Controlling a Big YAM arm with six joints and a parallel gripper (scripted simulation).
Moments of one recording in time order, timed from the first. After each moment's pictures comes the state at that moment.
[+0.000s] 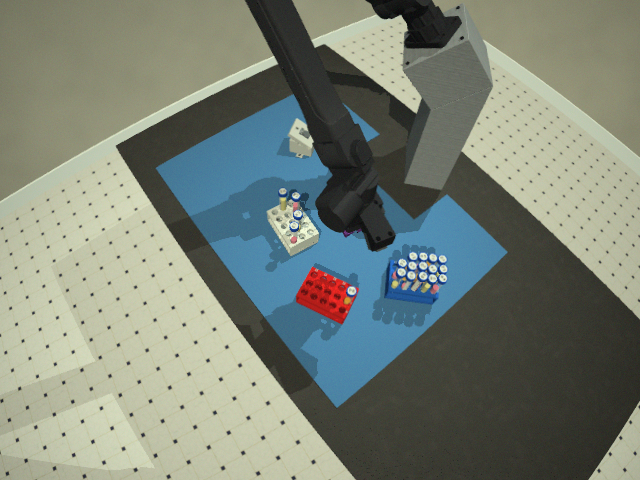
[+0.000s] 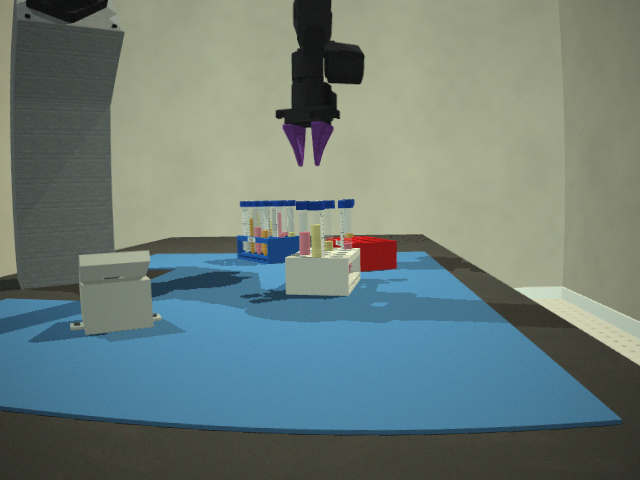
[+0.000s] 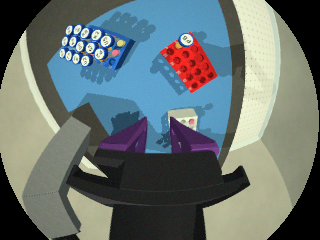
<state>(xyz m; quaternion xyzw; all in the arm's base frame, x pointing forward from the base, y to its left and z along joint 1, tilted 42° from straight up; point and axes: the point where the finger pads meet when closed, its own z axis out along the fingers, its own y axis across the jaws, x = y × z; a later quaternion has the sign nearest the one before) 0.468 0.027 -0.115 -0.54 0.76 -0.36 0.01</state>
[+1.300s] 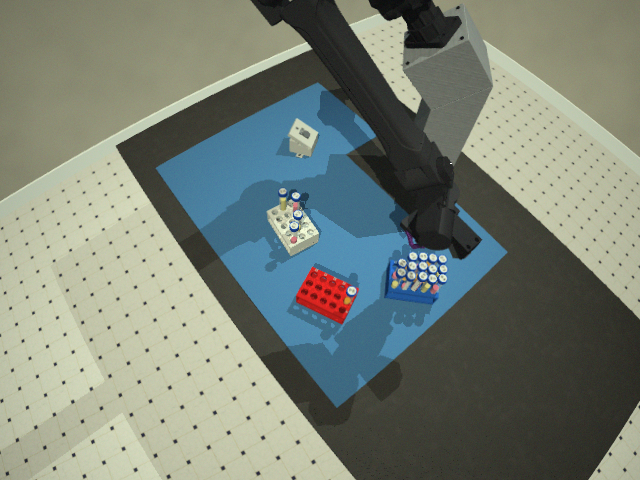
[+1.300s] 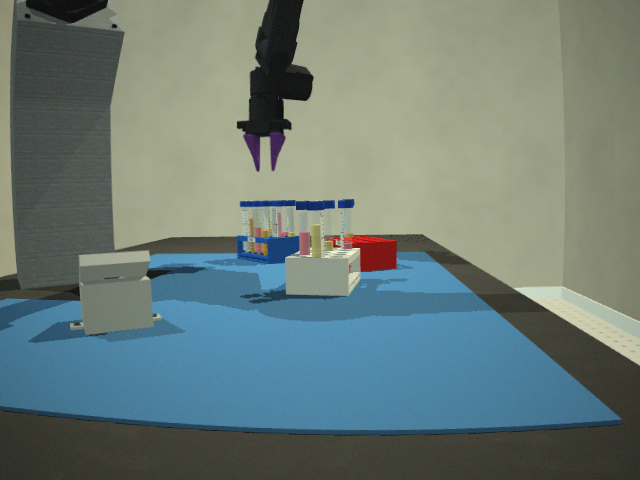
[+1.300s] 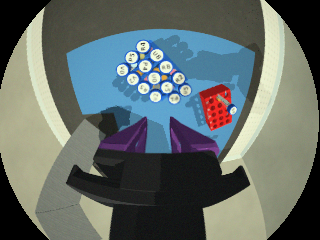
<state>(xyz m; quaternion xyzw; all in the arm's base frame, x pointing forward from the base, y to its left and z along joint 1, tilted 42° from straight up) 0.401 0.114 -0.215 -0.62 0.69 -0.36 -0.03</state>
